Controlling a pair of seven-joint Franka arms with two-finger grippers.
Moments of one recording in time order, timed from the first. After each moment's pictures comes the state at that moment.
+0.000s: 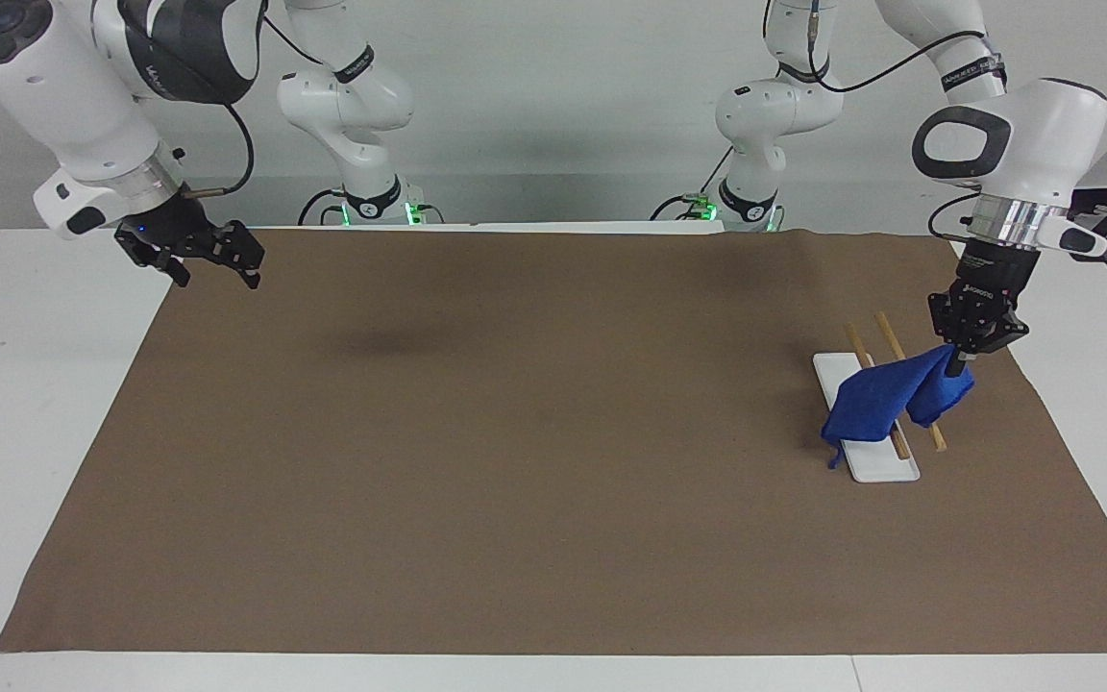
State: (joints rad) left arm 0.15 -0.15 -0.09 -2.20 -0.48 2.58 -1.15; right arm -0.03 -0.04 -0.08 -1.72 0.02 1.61 -0.03
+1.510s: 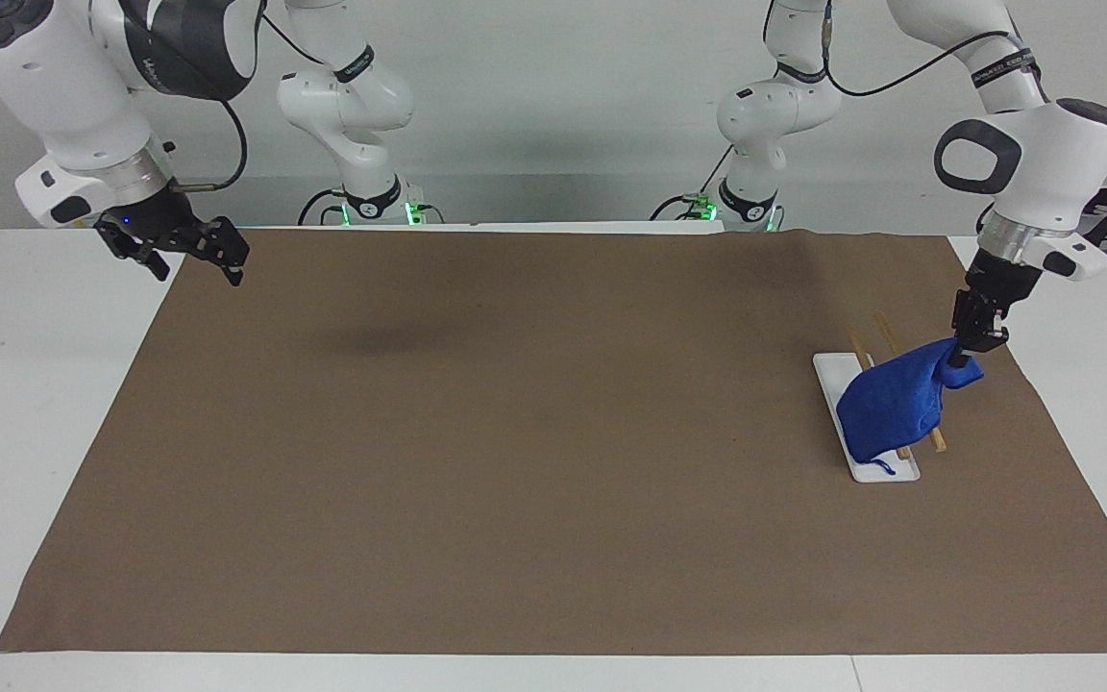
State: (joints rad) left arm 0.25 -0.13 -0.09 -2.24 -0.22 2.45 -0.86; right arm -0.03 -0.04 -0.08 -1.71 -0.04 1.61 -0.03
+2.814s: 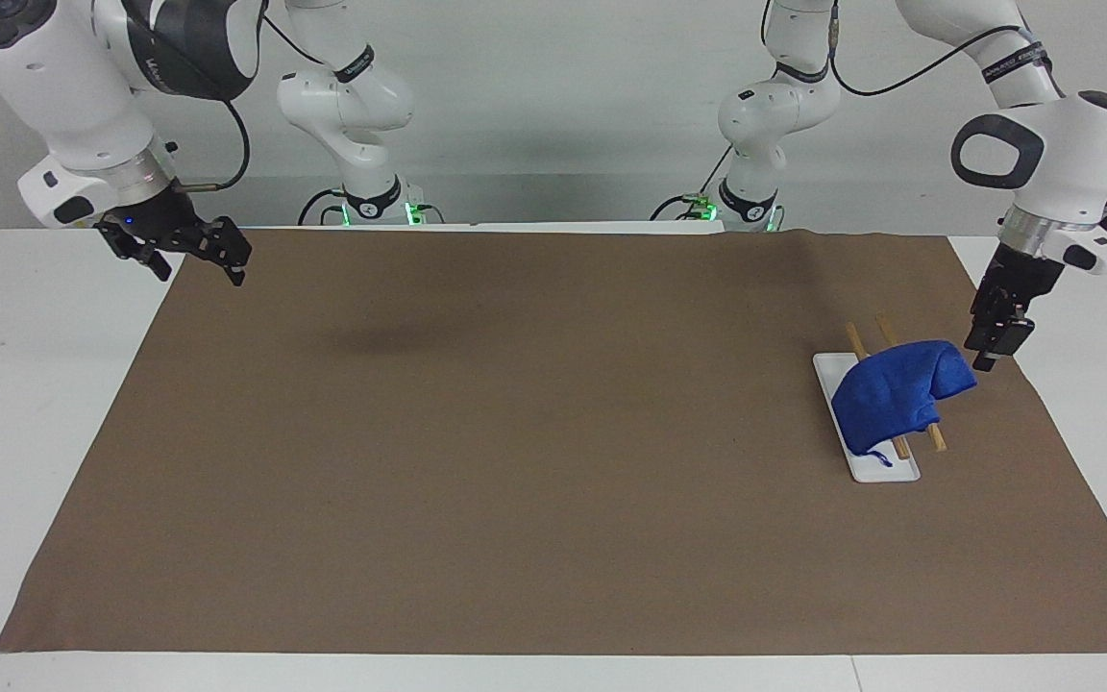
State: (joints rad) left arm 0.29 -0.11 -0.10 -2.14 -0.22 2.36 -0.77; right arm -0.03 -0.04 -0.08 -1.71 -0.04 1.61 -0.03
